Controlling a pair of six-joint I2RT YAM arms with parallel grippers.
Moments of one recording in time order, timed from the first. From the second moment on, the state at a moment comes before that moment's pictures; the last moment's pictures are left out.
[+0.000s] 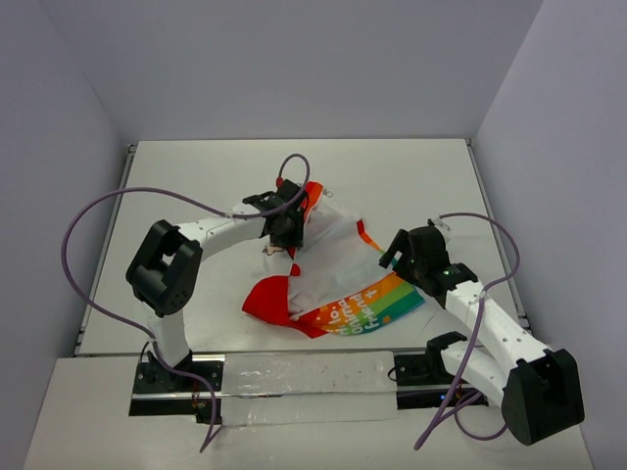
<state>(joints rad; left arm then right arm) -0.71 1.87 1.34 -0.54 -0.13 -0.56 0.29 0.94 0.51 -0.39 0.11 0.78</state>
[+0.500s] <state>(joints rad) -0.73 1.74 1.26 -0.55 -0.18 -0.57 0.29 0.94 0.49 -0.37 0.11 0.78</state>
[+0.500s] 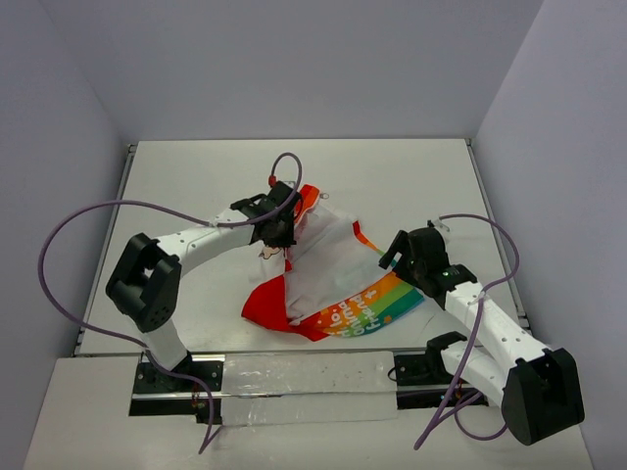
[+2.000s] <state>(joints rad) -0.72 1.53 1.22 -0.58 -0.23 -0.59 0.24 1.12 0.46 -0.30 0.05 0.72</state>
